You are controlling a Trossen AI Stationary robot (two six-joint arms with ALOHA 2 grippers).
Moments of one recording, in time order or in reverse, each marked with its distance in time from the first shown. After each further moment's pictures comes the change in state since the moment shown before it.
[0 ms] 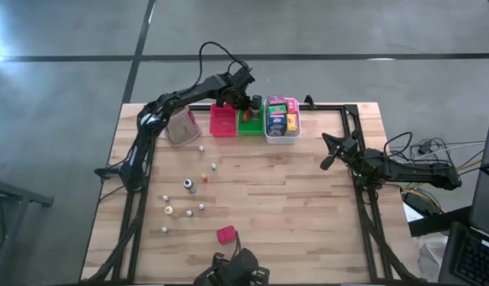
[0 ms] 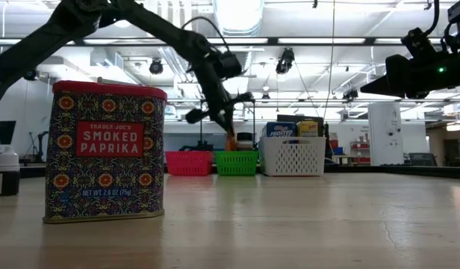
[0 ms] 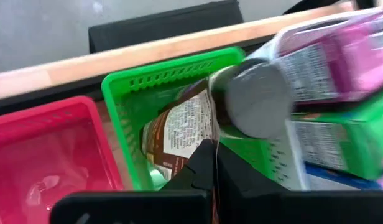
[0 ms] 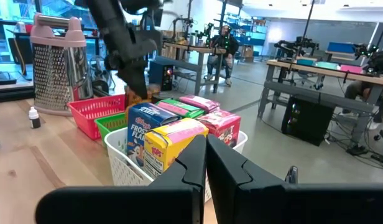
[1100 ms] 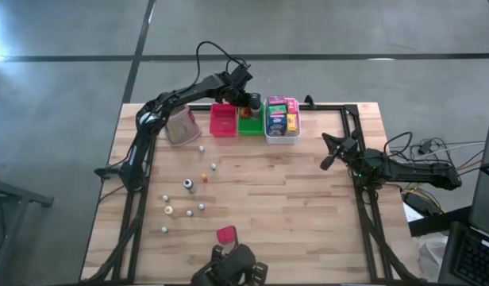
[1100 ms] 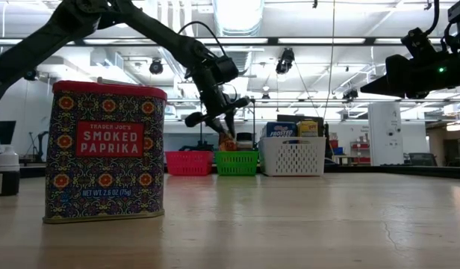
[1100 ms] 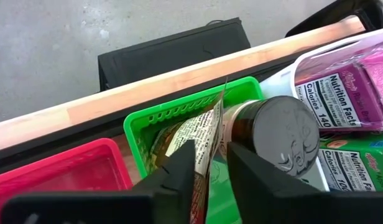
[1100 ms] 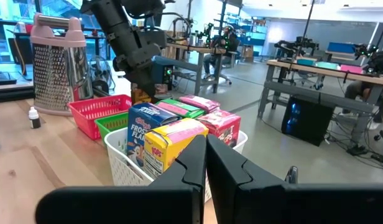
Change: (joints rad) left arm 0.028 0.000 -0.041 0.094 -0.039 0.093; right arm 0.000 0.000 0.000 0.000 0.000 0.000
